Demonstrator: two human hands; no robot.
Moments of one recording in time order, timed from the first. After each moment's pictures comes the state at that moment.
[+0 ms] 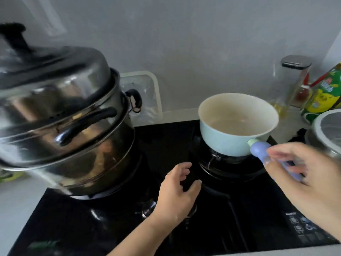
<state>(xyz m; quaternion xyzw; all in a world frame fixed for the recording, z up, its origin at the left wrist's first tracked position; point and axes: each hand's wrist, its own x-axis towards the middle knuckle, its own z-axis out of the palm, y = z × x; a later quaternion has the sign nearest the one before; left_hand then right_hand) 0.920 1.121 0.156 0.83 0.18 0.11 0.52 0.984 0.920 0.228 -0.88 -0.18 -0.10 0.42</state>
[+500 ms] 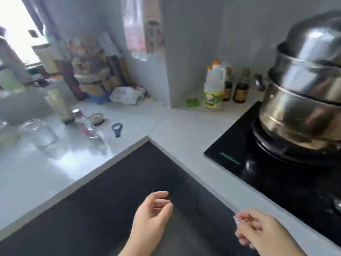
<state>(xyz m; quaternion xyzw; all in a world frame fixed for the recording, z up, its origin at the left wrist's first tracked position) 0.495 1.213 0.121 0.55 0.60 0.32 0.49 0.721 1.134 0.118 -0.74 -0.40 0.43 0.32</state>
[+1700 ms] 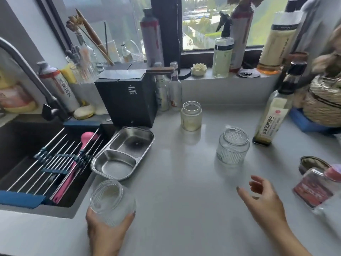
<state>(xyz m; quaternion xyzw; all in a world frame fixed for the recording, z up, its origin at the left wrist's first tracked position) -0.004 1.309 0.080 0.08 0.84 0.53 0.12 0.228 1.524 0.088 -0.59 -0.65 0.39 0.30</state>
